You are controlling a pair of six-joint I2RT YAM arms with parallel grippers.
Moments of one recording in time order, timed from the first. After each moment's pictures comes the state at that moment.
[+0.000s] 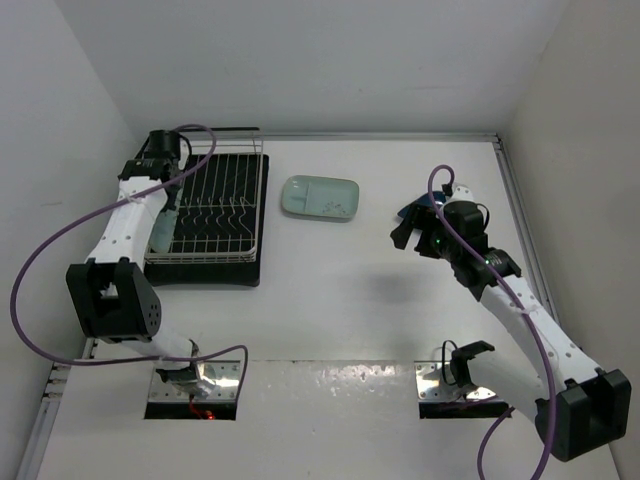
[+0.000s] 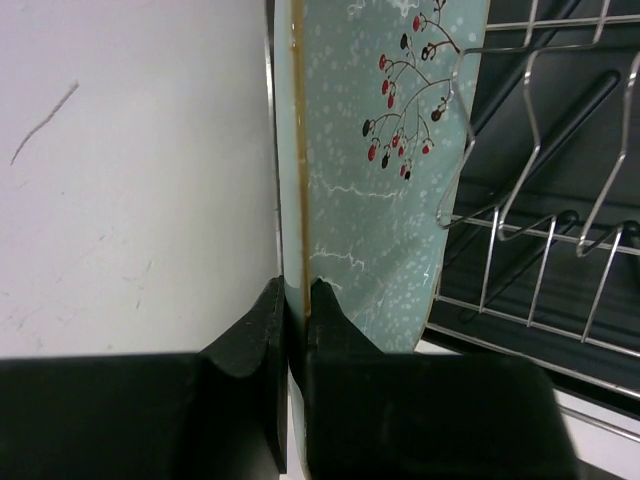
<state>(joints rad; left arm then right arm) 0.06 1.55 1.43 -0.84 -0.52 0.29 0.30 0.96 0.71 -0.36 0.02 0.49</state>
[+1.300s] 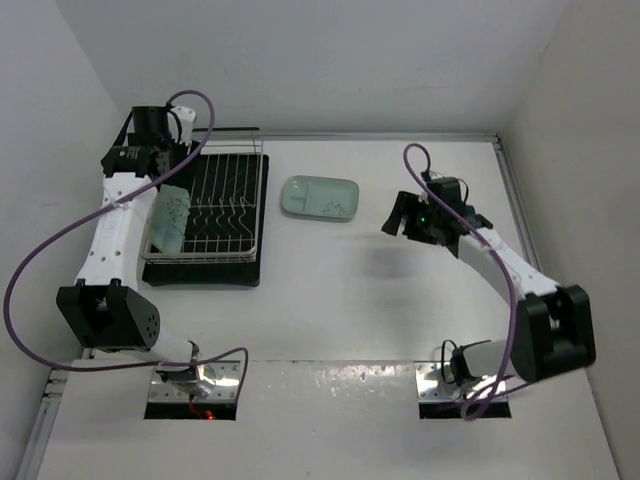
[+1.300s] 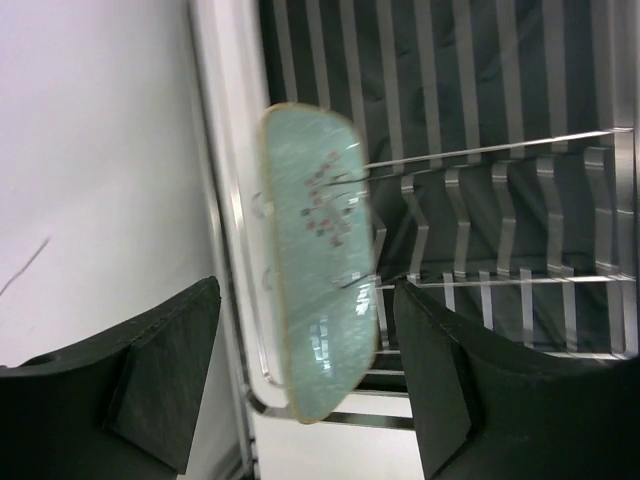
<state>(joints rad) 0.04 1.50 1.61 -0.85 -0.20 0.31 0.22 1.31 0.82 -0.30 -0.12 0.45</state>
